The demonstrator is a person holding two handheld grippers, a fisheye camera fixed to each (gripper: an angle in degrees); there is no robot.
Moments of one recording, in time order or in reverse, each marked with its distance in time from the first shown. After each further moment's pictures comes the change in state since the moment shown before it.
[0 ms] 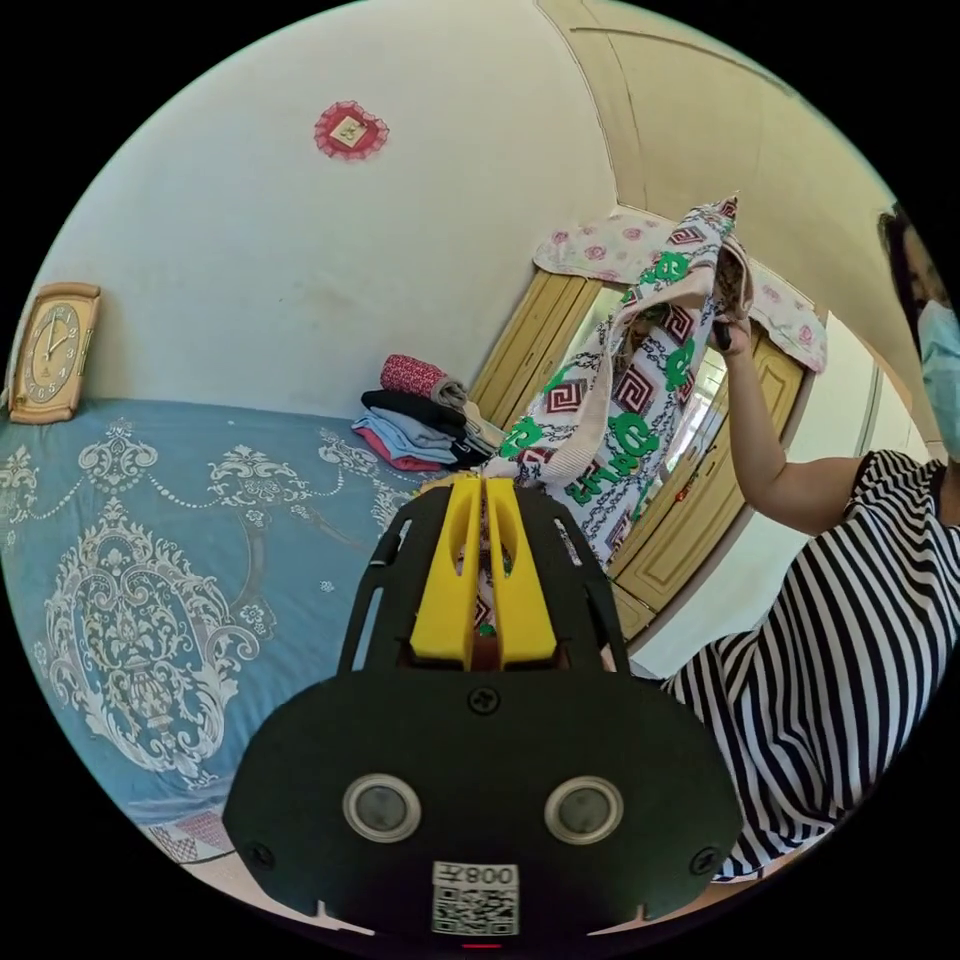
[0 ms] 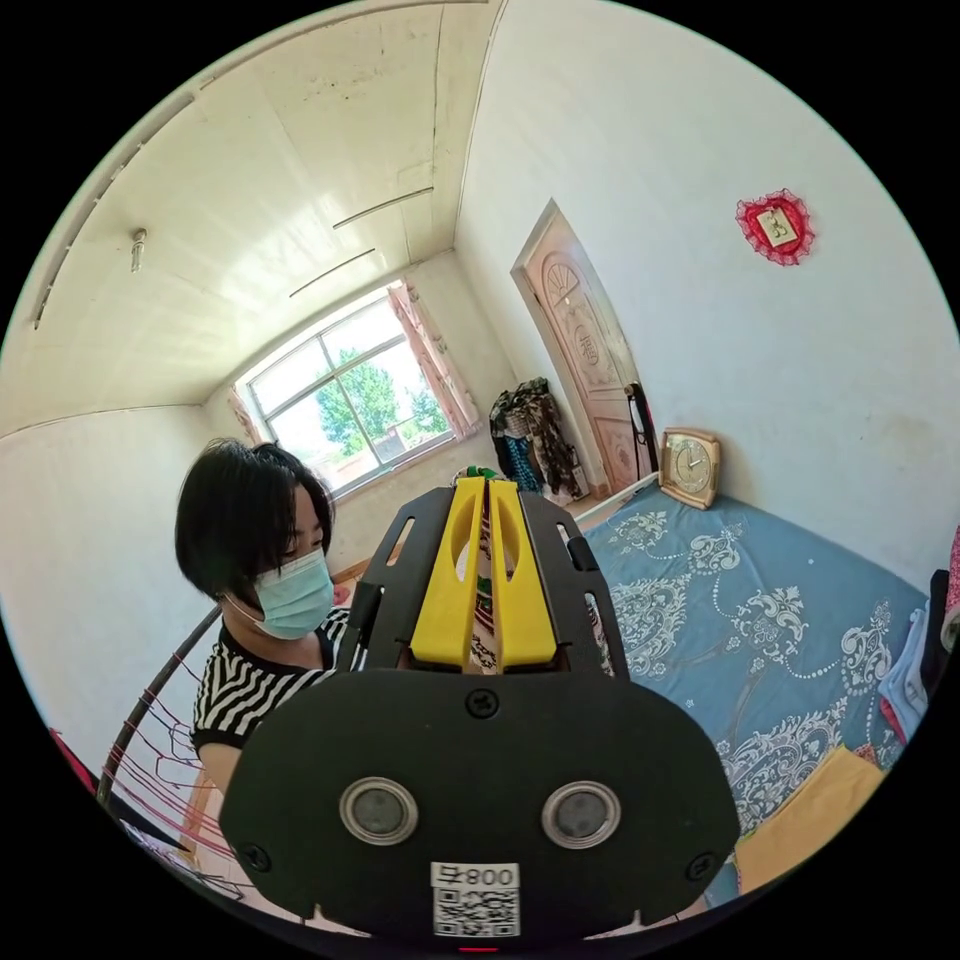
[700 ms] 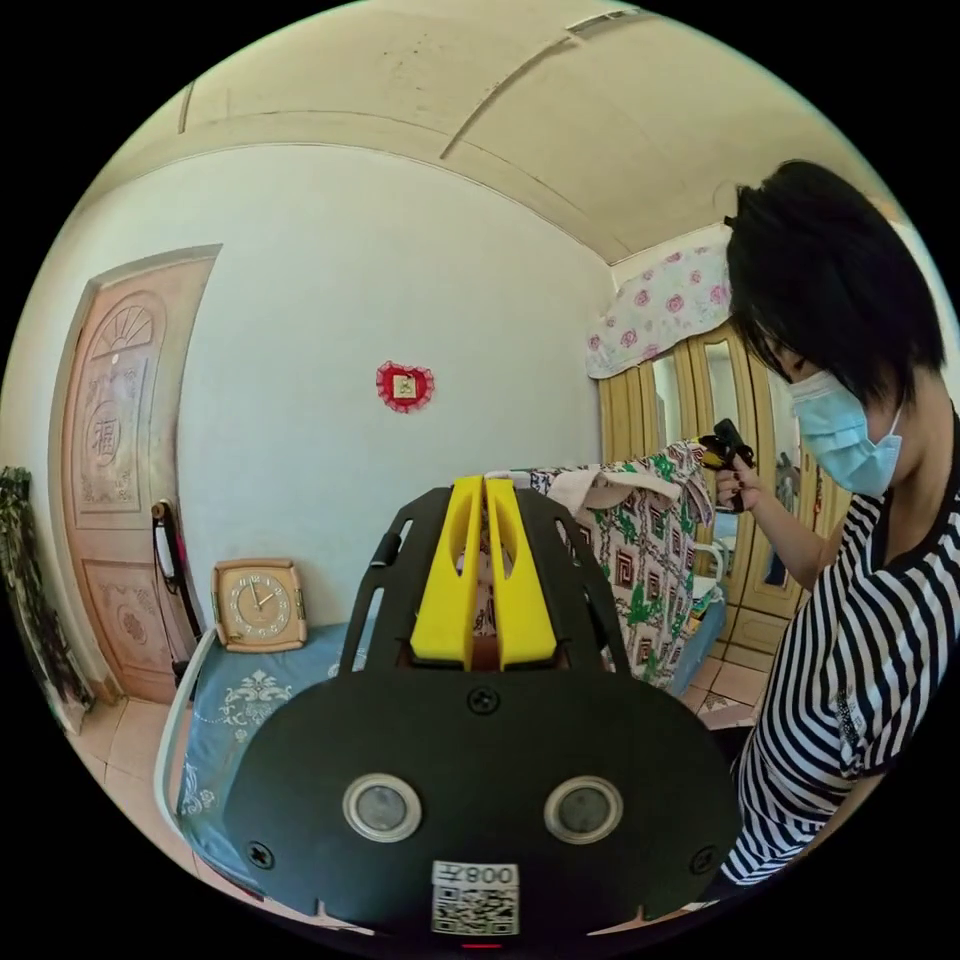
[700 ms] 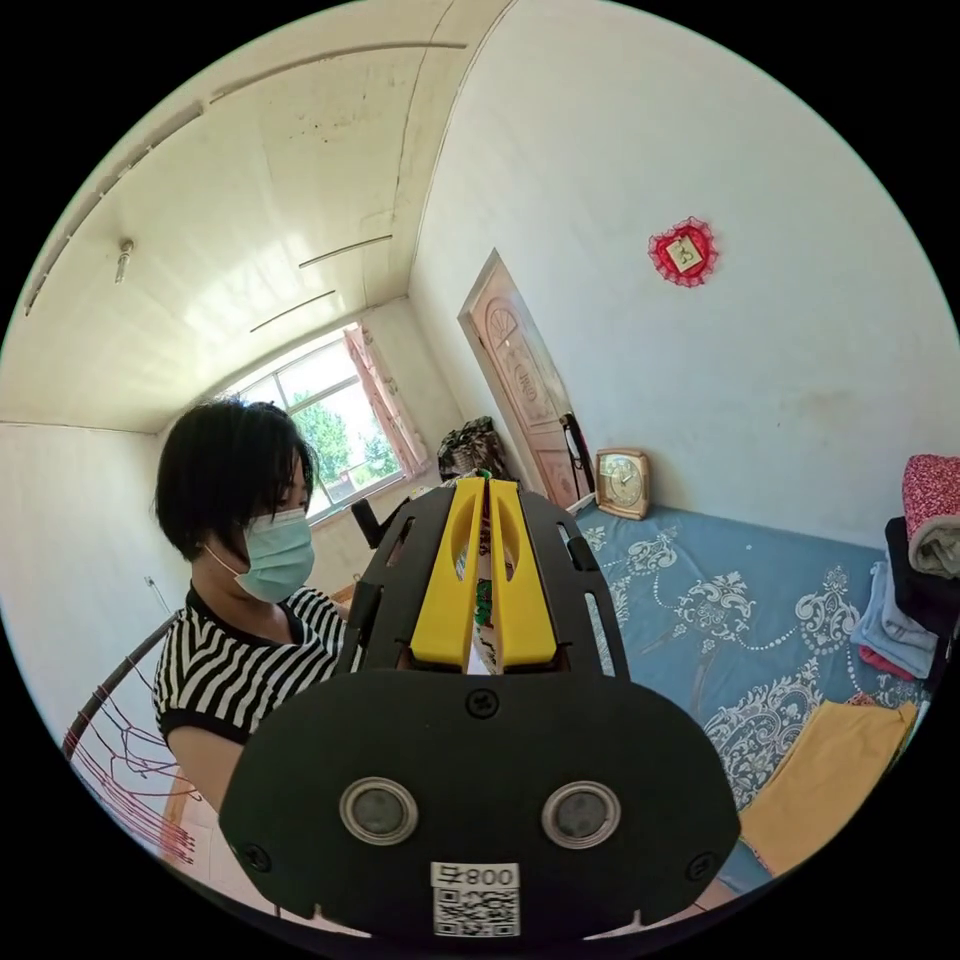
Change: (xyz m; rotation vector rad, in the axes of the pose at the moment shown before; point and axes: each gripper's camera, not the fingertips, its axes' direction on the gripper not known) left arm 0.093 -0.175 -0.195 0.345 -0.533 0.378; right arm 0.160 0.101 -0.089 0.152 0.156 0.046
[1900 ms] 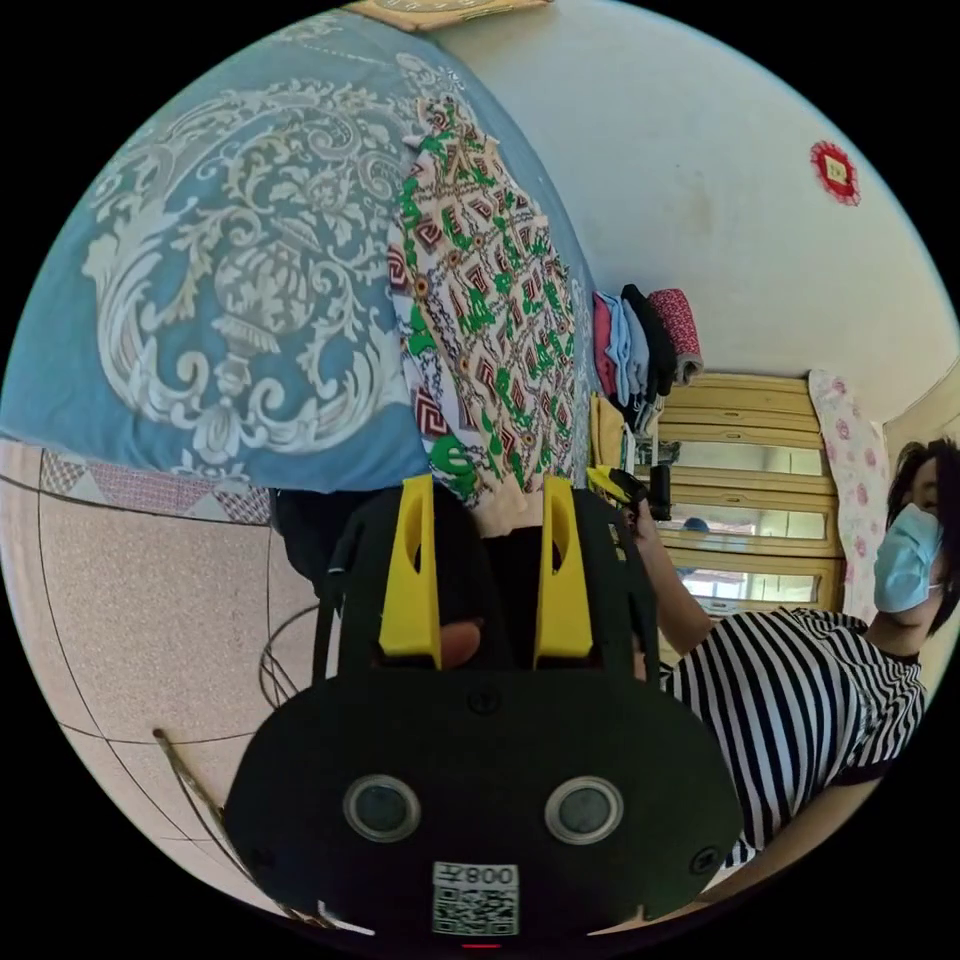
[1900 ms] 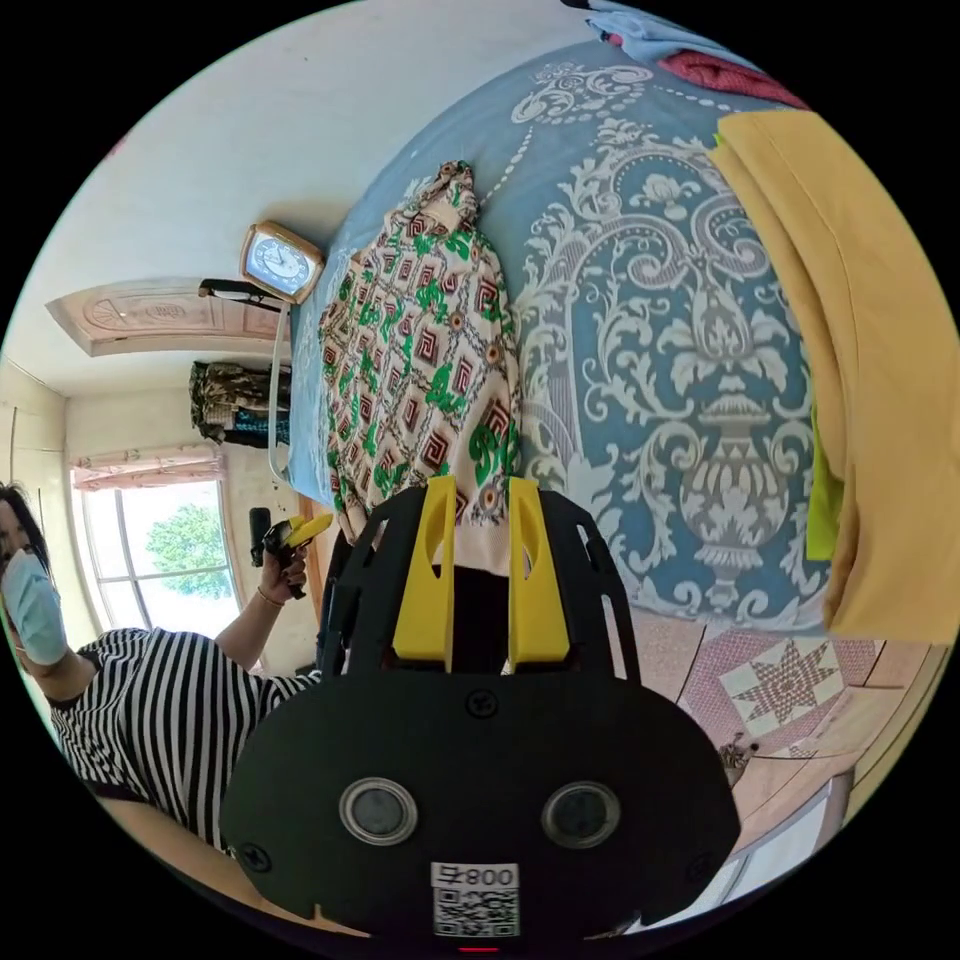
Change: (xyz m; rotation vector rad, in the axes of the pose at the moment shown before) left arm -0.263 0.289 0.255 -0.992 0.309 -1.160; right arm 0.563 0.376 0.085 -0.582 0.363 0.953
